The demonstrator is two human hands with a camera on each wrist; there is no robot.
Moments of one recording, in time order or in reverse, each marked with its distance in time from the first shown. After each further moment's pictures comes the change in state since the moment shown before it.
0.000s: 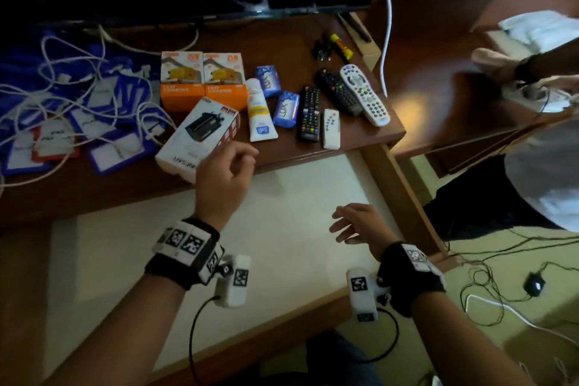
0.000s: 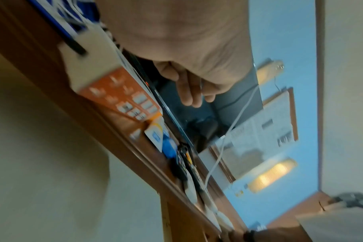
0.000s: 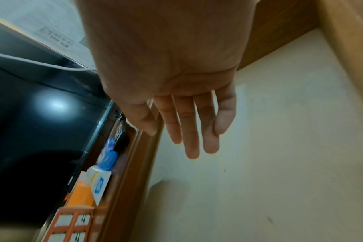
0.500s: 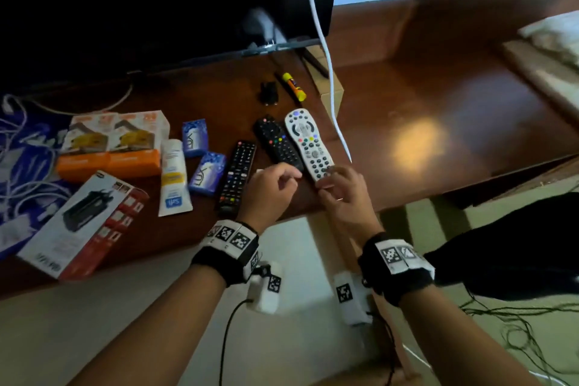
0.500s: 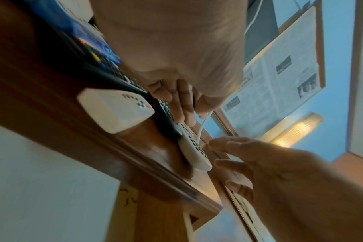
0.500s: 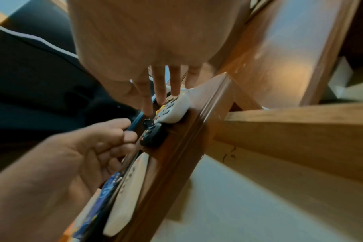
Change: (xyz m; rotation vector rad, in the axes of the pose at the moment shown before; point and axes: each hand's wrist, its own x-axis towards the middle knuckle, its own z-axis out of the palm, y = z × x) left_hand 0.113 0.048 0.257 0.104 -0.282 -0.161; right_hand 0.161 -0.078 -0.144 -0.306 0.246 -0.810
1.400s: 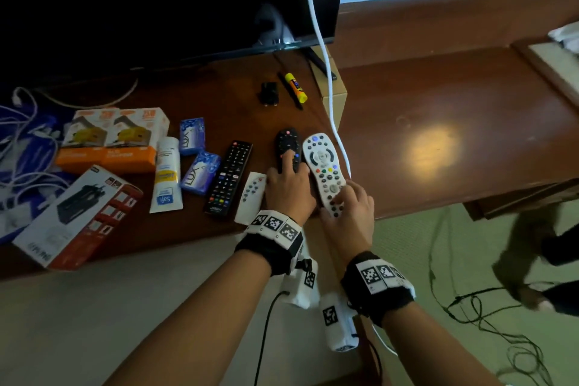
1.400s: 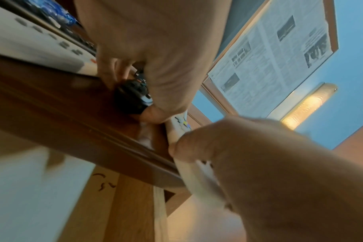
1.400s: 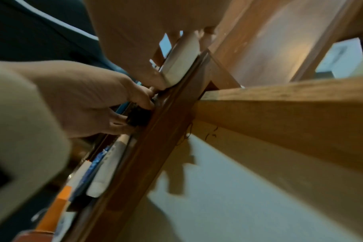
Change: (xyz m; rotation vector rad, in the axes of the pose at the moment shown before) left_hand 0.020 0.040 0.057 0.593 -0.128 -0.224; right_hand -0.007 0.029 0.003 -0.213 0.140 0.063
